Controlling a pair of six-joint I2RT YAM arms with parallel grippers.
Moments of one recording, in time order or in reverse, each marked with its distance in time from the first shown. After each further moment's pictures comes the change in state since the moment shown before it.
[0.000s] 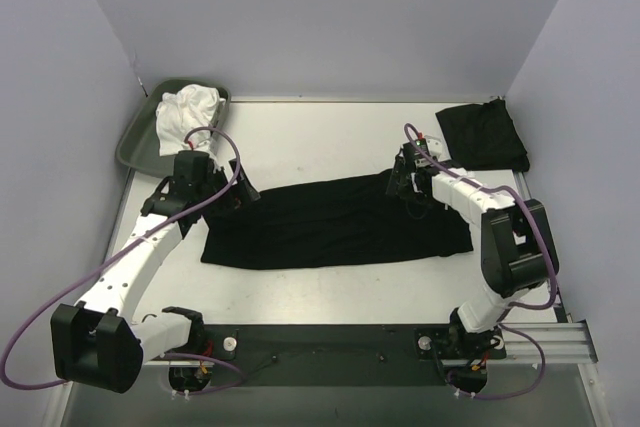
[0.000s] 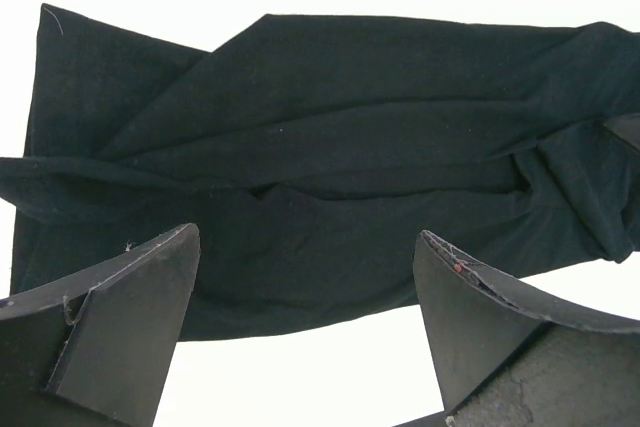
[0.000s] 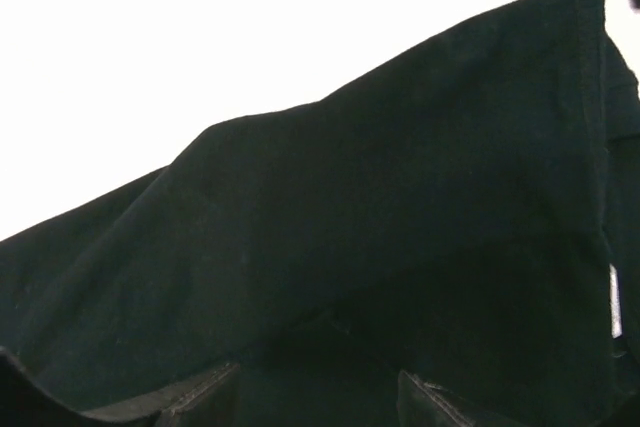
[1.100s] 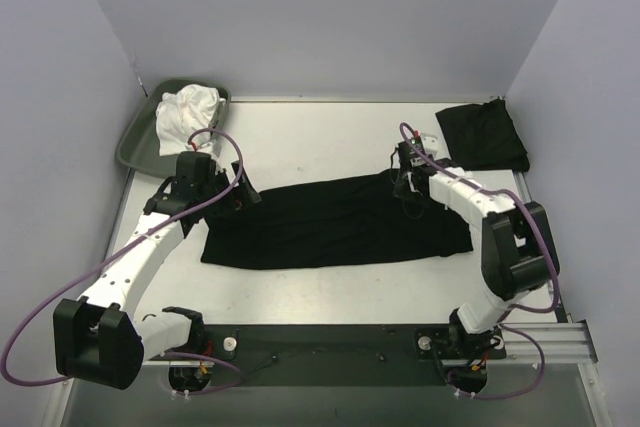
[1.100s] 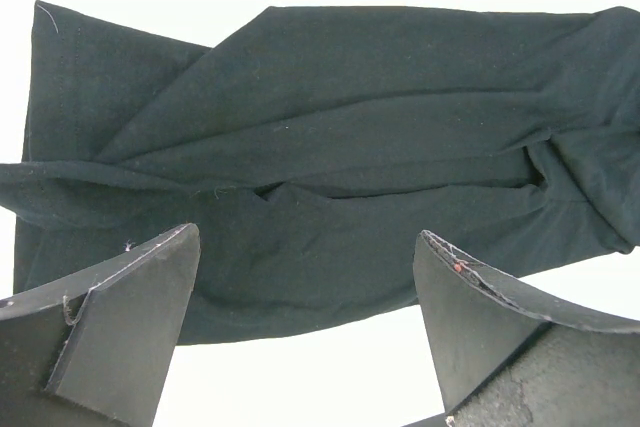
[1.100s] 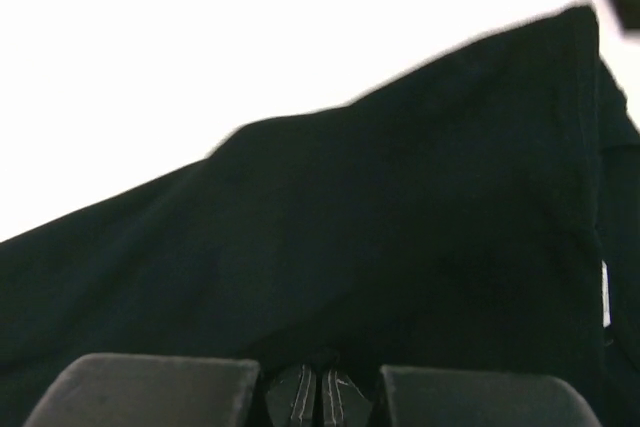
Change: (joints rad) left arm 0.000 0.019 -0.018 0.016 0.012 0.025; right arm 0.027 0.024 0.036 -0.031 0.031 0.003
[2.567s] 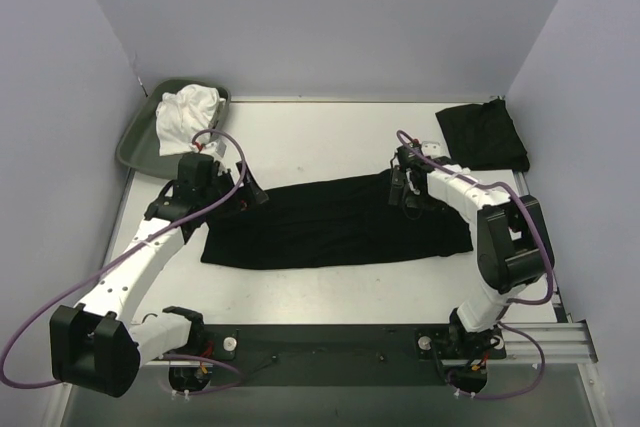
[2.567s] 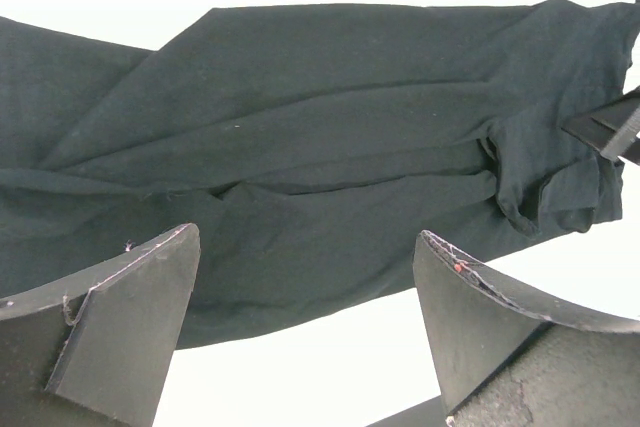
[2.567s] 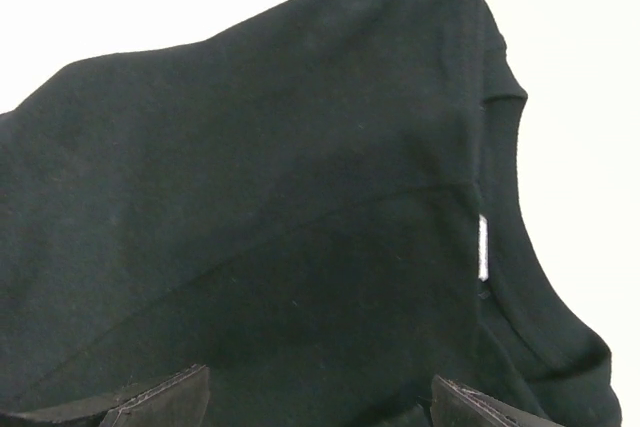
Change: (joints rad) left arm -0.033 -0.042 -0.022 0.047 0.040 -0.035; right arm 0.000 0.011 0.010 -0.168 0.149 -0.049
